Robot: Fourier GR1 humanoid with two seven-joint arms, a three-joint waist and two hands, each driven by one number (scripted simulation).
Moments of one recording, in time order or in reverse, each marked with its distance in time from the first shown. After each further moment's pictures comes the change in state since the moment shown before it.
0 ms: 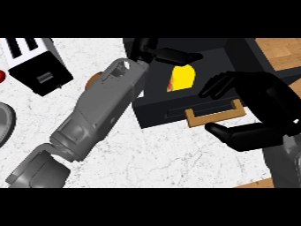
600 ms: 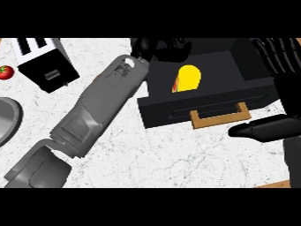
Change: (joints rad) left arm -0.058 0.000 -0.026 0.097 -0.207 0.021 0.153; right arm 0.039 -0.017 -0.145 -0.011 0.160 -0.209 -0.027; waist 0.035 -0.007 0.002
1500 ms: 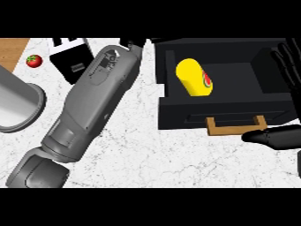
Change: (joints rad) left arm 0.088 0.001 0.282 -0.336 -0.110 0.010 -0.079; right arm 0.103 -0.022 -0.050 -0.049 0.005 -0.020 0.022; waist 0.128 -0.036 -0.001
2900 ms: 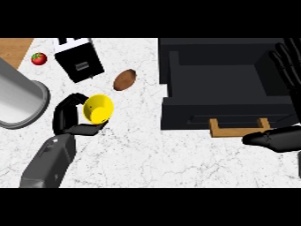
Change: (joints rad) left arm 0.645 0.138 0.378 0.276 -0.130 -0.390 -0.790; right arm -0.003 -0.005 0.009 -0.016 -0.026 0.008 0.030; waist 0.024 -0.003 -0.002
